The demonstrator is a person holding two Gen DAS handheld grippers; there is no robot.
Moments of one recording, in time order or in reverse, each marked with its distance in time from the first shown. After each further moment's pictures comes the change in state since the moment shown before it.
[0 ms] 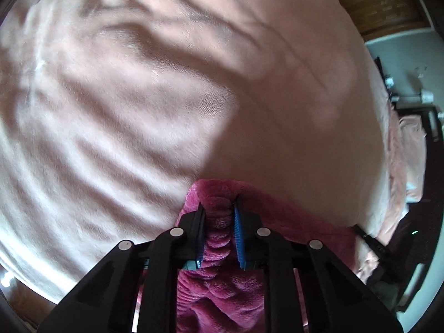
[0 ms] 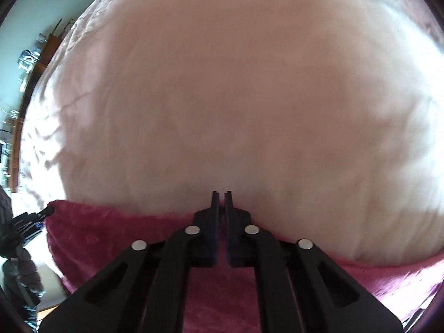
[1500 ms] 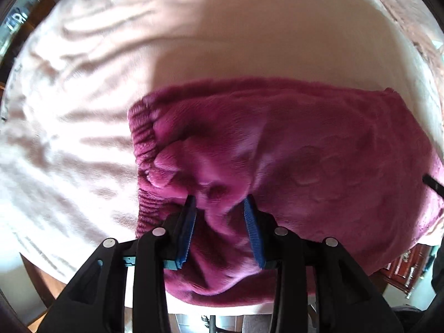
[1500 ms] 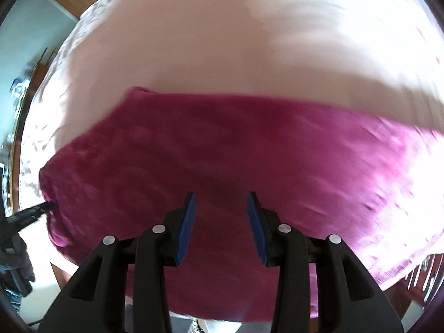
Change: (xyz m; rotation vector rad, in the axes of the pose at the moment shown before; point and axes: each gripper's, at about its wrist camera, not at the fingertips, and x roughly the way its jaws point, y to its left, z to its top) left arm 0.044 -0.104 -0.121 0.538 0.018 0.379; right arm -0.061 -0.122 -0.175 0.188 -0.066 0.005
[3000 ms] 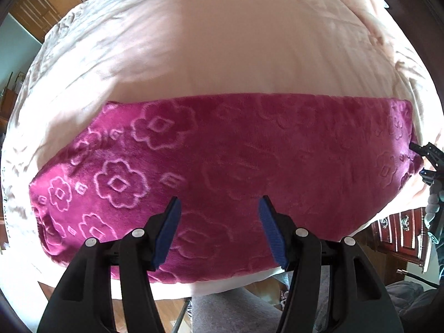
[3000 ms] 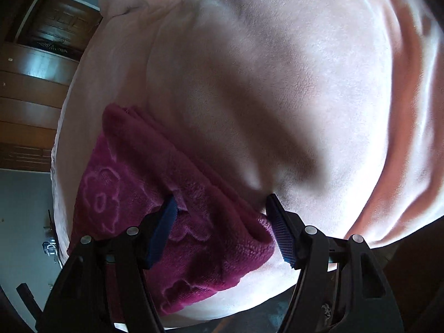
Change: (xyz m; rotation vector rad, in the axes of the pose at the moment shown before) left arm -0.055 -0.432 -0.065 0.340 -0.088 0.016; right arm -0.068 -0.523 -0.087 0.692 -0.185 0.175
